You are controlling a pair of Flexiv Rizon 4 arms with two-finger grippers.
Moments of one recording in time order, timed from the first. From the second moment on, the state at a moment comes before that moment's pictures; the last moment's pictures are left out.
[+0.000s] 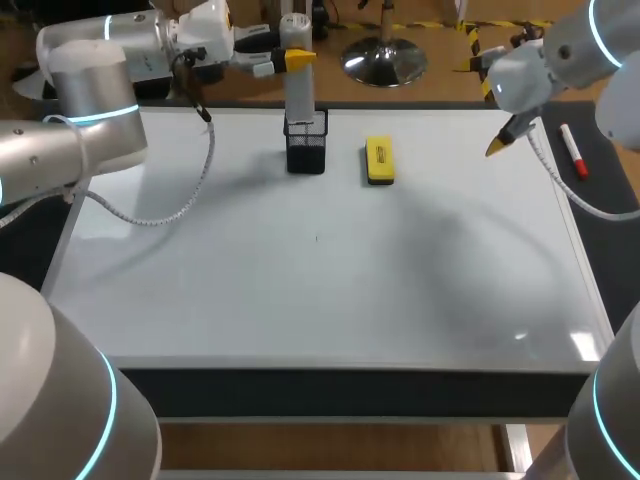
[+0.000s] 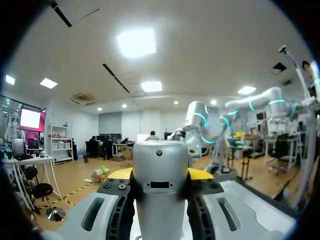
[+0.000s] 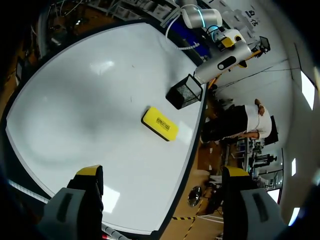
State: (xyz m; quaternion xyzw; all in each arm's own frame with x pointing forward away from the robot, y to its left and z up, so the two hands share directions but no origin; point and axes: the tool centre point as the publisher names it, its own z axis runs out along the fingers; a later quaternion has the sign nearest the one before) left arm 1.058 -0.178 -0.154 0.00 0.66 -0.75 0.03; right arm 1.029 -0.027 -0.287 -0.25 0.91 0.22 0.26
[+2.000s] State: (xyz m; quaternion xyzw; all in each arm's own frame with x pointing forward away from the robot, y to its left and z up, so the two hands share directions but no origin) left arm 1.079 -0.196 -0.232 0.00 0.67 -0.75 -0.03; right arm 1.029 -0.027 -0.287 -0.25 0.91 0.22 0.26
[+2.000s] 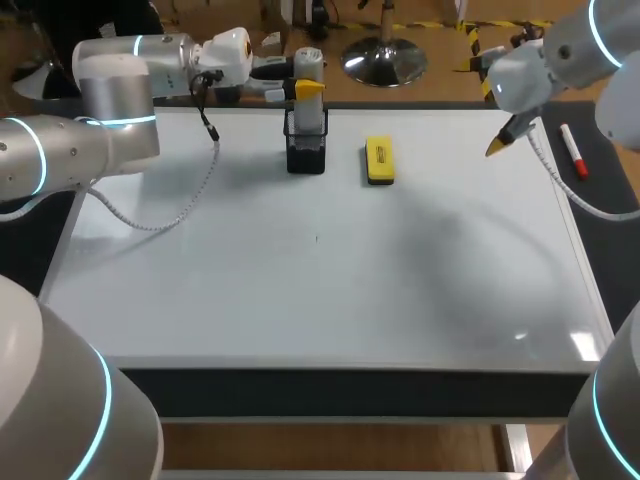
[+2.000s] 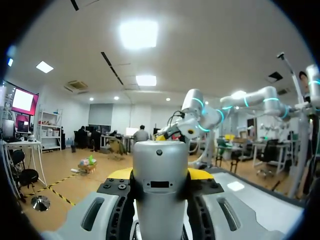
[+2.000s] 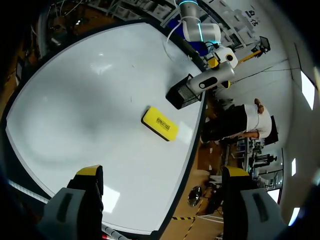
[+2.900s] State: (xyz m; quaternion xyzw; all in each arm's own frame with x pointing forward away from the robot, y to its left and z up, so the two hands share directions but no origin) left arm 1.086 -0.195 -0.264 -0.01 0.67 -0.74 -0.04; right arm 1.029 -0.027 -0.287 -0.25 0.91 0.22 0.26
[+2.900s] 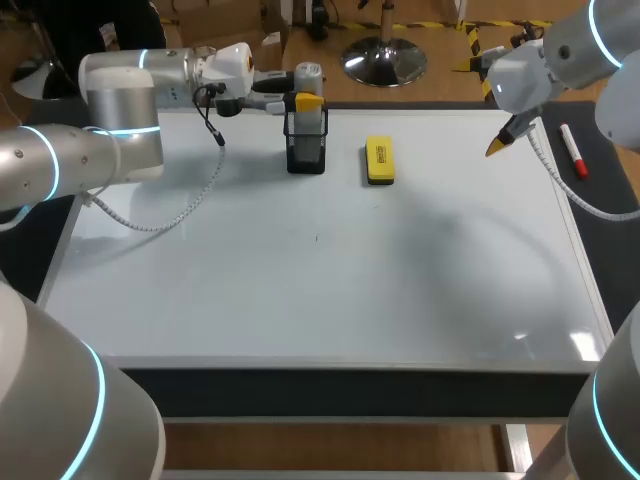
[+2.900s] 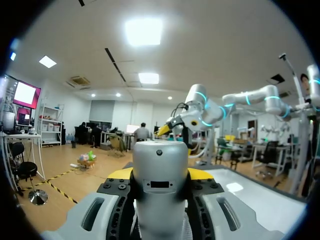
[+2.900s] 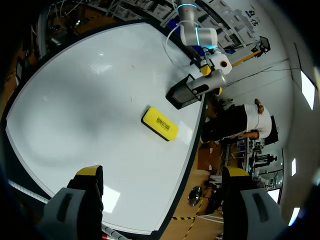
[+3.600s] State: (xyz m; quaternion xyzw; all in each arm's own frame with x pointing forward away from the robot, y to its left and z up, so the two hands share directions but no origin) left arm 1.104 -0.177 -0.256 0.02 0.68 -0.73 0.00; right arm 1.029 -0.027 -0.287 -0.25 0.91 0.22 0.26
